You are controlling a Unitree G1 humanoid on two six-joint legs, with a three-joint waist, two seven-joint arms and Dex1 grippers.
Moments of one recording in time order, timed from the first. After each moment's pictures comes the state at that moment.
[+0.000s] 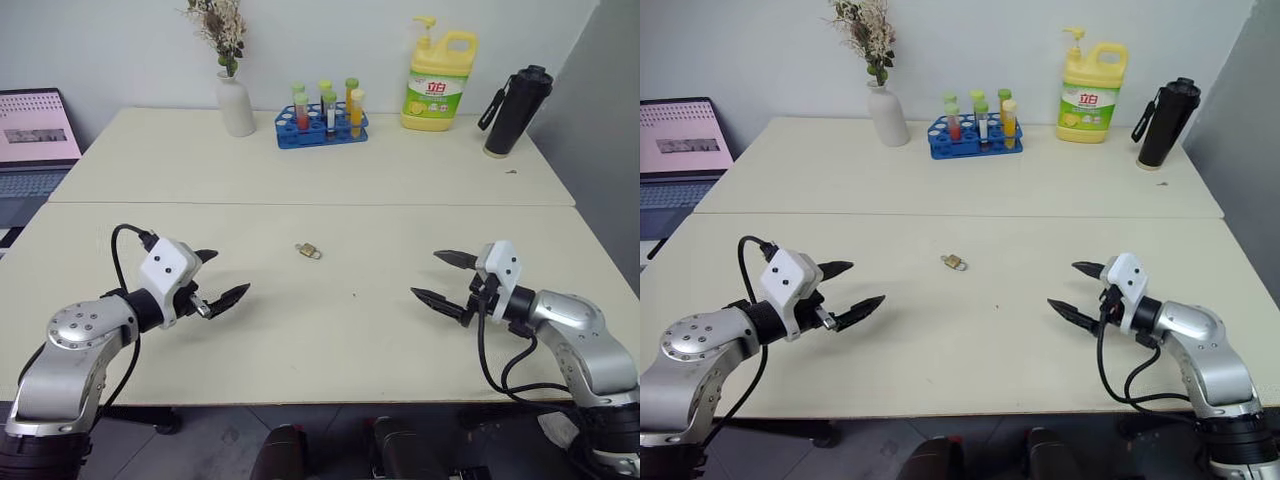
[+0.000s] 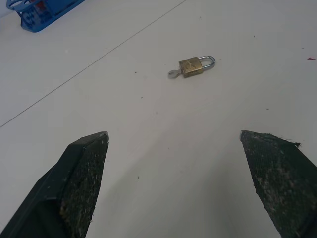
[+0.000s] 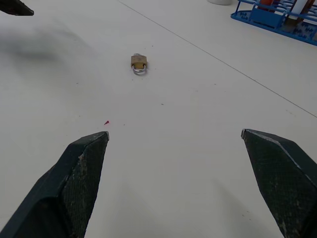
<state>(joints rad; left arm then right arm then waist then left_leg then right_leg) -0.04 0.78 0.23 -0.28 -0.34 0.40 -0.79 -0.18 -0.63 -0.03 -0.19 0.36 0.28 0.87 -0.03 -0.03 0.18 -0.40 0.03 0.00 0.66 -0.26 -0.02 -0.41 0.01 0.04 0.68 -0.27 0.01</state>
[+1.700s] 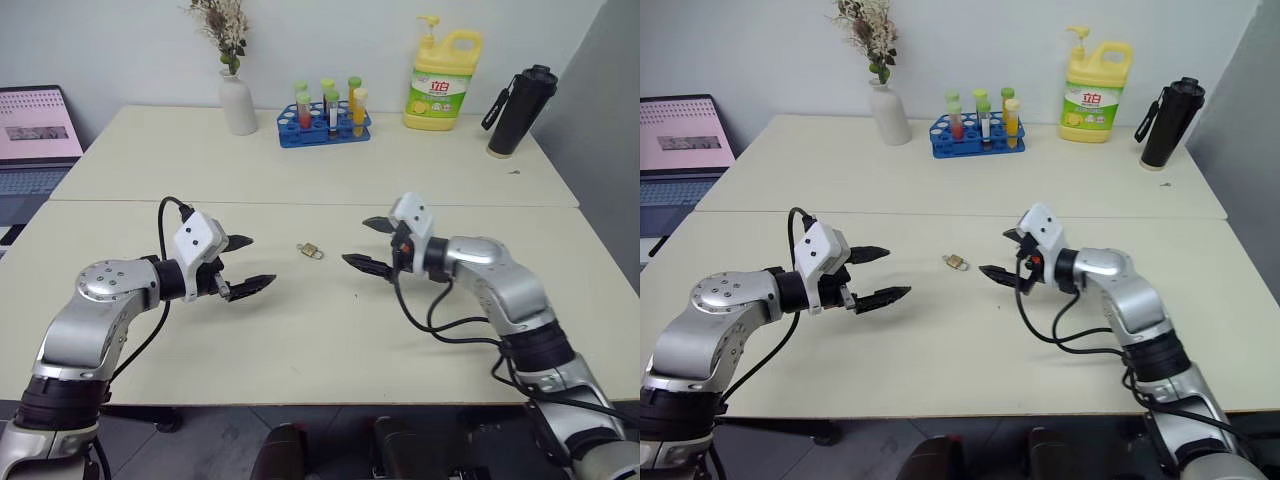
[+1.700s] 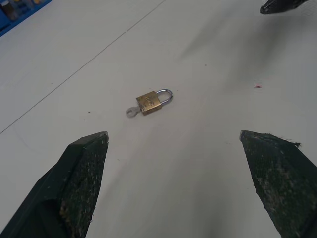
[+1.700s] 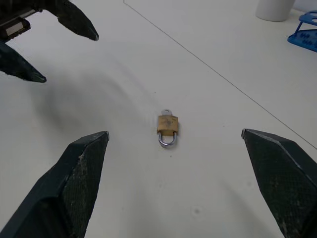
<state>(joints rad) -0.33 0.81 0.05 -0.11 -0.36 0.47 -0.95 -0.67 -0.36 0.26 0.08 0.25 0.49 0.75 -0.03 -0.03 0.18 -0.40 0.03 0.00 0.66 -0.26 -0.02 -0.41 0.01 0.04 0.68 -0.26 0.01</state>
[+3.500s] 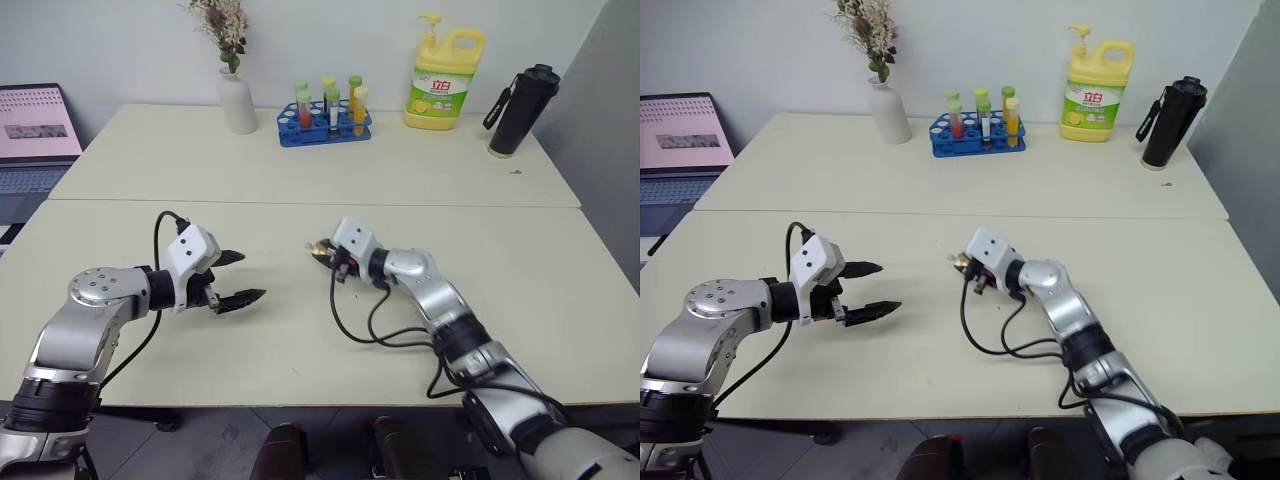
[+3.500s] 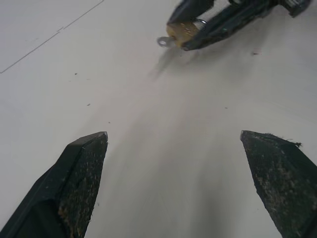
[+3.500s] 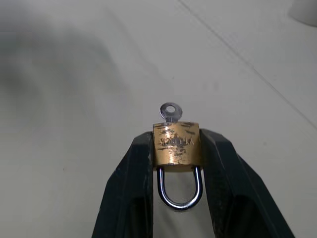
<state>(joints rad) -0.28 0.85 0.07 -0.11 -0.39 0.48 -1.04 -0.58 -0.20 0.30 0.19 -0.09 0.22 0.78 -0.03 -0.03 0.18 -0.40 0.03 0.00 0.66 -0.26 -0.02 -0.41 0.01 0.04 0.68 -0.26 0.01</state>
